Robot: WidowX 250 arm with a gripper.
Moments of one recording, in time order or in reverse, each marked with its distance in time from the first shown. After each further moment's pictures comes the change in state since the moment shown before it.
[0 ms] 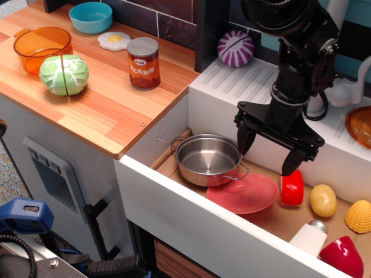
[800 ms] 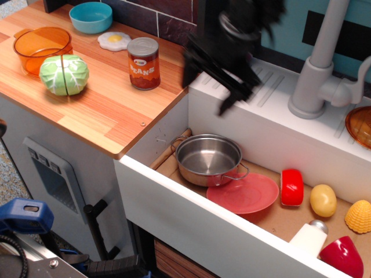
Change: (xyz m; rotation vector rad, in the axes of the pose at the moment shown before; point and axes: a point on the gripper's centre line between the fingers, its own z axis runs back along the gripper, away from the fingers) arm 0.012 0.113 0.053 0.234 0.064 -0.101
